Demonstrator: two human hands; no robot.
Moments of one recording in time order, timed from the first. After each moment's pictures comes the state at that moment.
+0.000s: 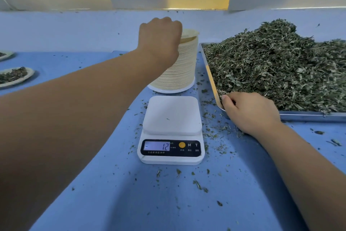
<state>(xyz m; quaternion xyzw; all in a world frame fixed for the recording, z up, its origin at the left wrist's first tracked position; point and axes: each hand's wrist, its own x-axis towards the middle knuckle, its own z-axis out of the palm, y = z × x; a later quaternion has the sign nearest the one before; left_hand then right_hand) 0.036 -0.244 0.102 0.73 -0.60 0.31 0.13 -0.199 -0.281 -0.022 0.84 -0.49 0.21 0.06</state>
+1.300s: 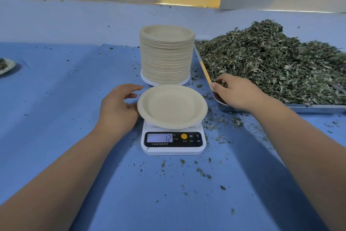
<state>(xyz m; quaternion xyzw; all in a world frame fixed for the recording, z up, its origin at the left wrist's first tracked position) 0.087 -0.130 -0.048 0.69 -0.48 -0.09 0.54 -0.183 -0.313 -0.004 0.85 -0.50 0.14 -0.06</state>
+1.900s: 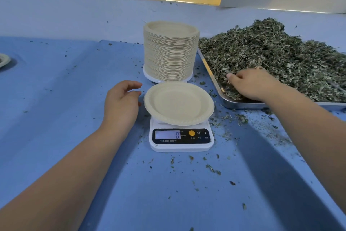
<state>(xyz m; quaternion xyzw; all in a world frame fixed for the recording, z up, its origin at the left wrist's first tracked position) 0.088 -0.135 -0.049 0.64 -0.34 -0.20 0.65 -0.197 -0.321 0.016 0.82 -0.57 0.07 0.00</state>
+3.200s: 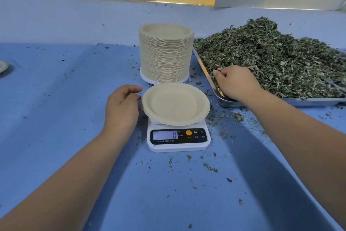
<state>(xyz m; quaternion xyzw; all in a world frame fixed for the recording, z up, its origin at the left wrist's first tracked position) 0.077 -0.128 -0.045 0.65 -0.34 -0.22 0.64 -0.169 -0.310 0.004 0.80 -0.54 0.25 -0.02</state>
